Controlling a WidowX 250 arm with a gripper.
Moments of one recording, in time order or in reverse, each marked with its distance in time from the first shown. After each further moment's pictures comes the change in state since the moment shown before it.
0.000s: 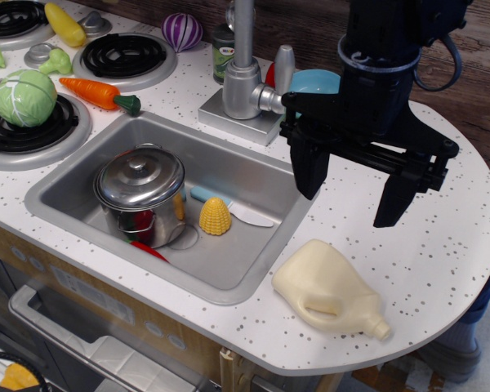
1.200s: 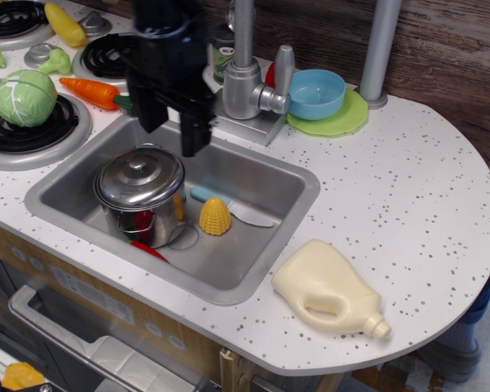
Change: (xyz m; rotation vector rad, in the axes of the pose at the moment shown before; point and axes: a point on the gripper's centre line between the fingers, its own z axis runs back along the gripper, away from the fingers) arm 0.038 0.183 -0.049 0.041 -0.042 -0.191
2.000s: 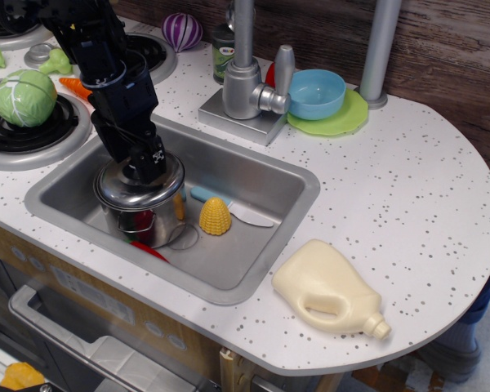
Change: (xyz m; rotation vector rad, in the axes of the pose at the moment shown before) arm -0.014 0.046 -0.053 -0.068 -0.048 -0.092
